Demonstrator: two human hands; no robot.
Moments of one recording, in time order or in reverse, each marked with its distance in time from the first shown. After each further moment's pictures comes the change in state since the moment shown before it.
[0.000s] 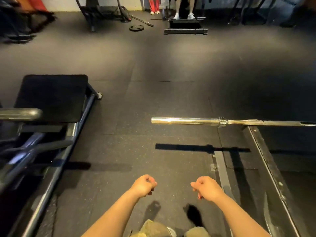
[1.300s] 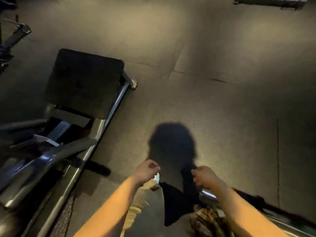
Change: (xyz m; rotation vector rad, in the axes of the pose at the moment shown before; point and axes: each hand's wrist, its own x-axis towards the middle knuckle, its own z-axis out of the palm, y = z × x) left_hand 0.312 0.118 -0.320 -0.165 0.123 -0.100; right_hand 0.427 -0.348 -0.032 -0.022 -0.238 0.138
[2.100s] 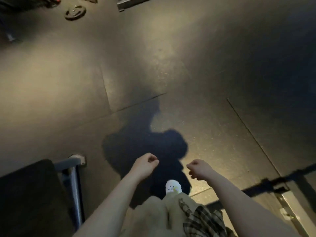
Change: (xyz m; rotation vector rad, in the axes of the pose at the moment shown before) left_hand 0.308 0.400 -0.065 0.606 -0.240 0.249; right_hand 0.167 -0.180 -0.253 0.574 0.197 0.167
